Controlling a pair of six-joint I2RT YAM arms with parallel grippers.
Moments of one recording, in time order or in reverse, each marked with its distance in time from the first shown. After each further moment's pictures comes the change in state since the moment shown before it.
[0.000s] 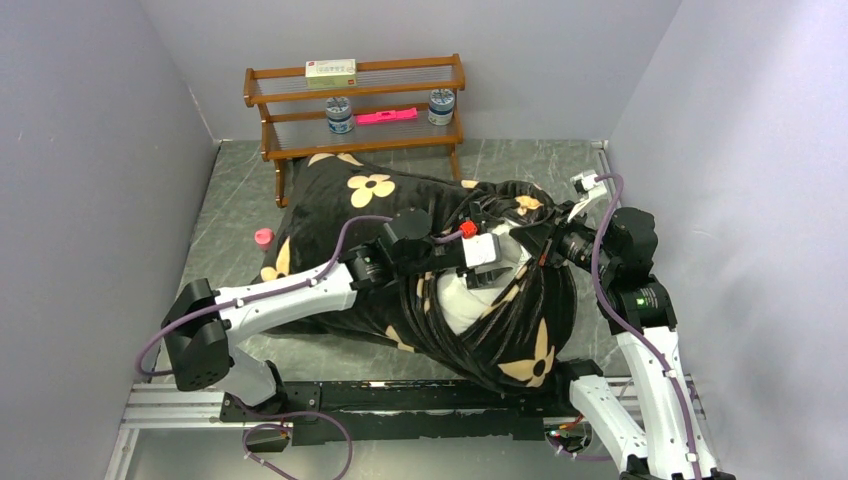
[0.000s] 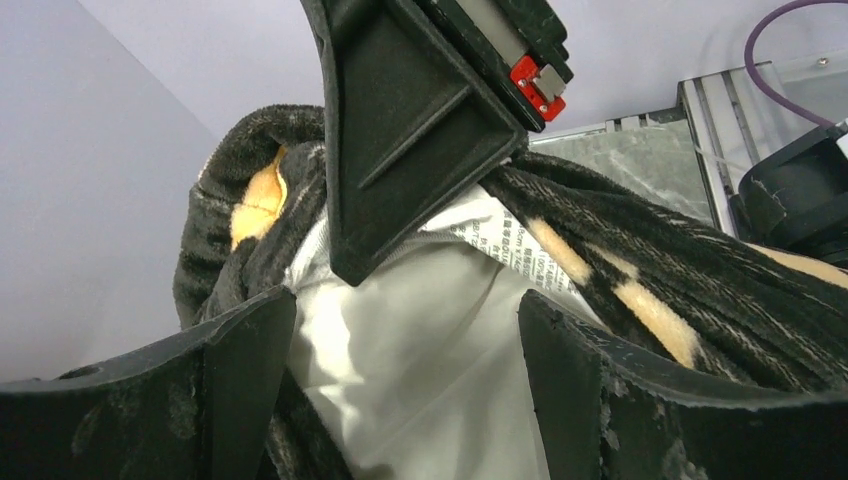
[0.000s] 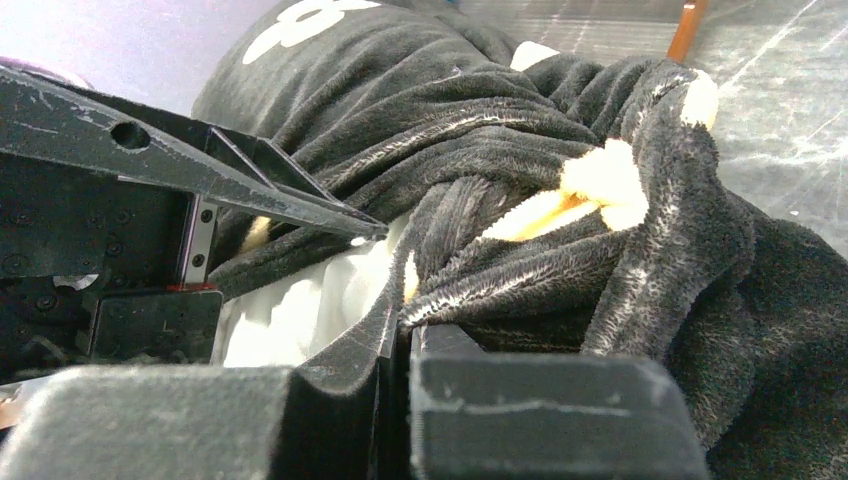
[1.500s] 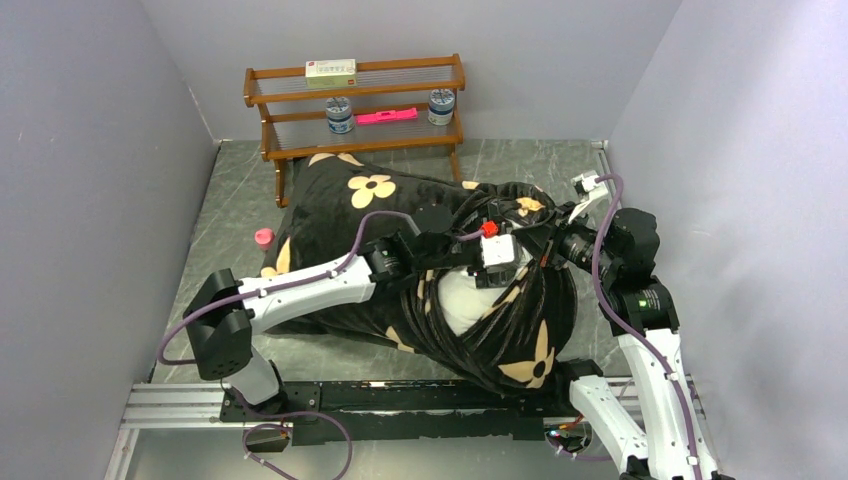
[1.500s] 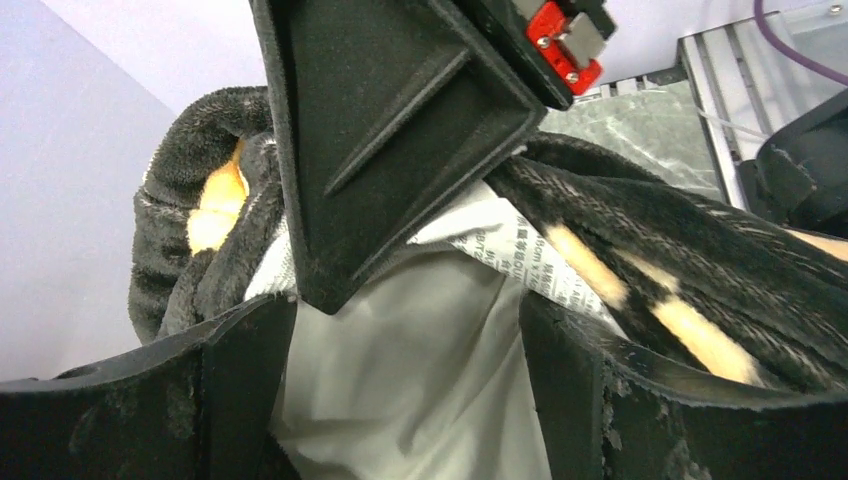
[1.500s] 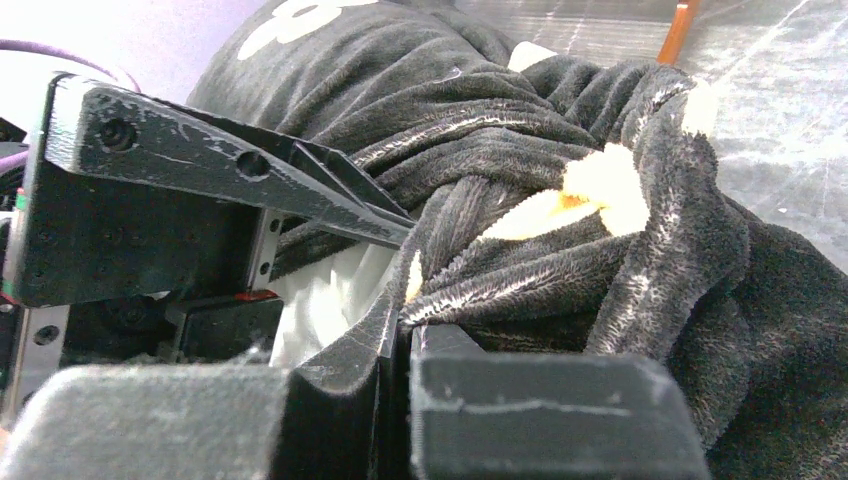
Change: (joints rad) left arm 0.000 0.107 0.106 -0.090 0.027 0.056; right arm 0.000 -0.007 0.015 -0.030 0.006 -0.022
